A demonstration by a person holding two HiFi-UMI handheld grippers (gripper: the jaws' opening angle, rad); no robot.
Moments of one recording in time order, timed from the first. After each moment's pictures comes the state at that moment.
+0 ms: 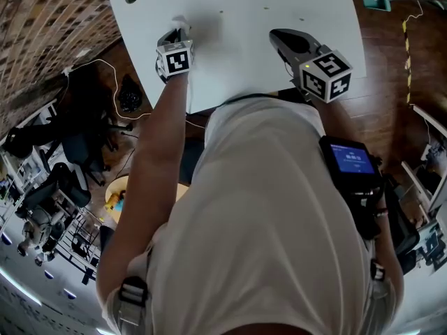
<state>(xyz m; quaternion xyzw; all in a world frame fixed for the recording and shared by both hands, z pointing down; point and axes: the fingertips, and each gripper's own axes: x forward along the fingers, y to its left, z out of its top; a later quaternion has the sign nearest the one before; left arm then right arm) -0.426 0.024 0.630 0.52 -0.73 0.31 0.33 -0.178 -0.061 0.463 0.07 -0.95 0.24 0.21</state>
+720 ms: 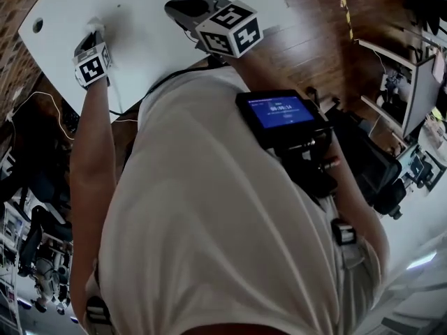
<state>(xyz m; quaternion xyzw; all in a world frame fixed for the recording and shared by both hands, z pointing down) -0.405 0.013 0.632 0.57 -0.69 0.31 0.31 -0.186 -0.058 0.457 0.08 -0.95 0.24 0.20</state>
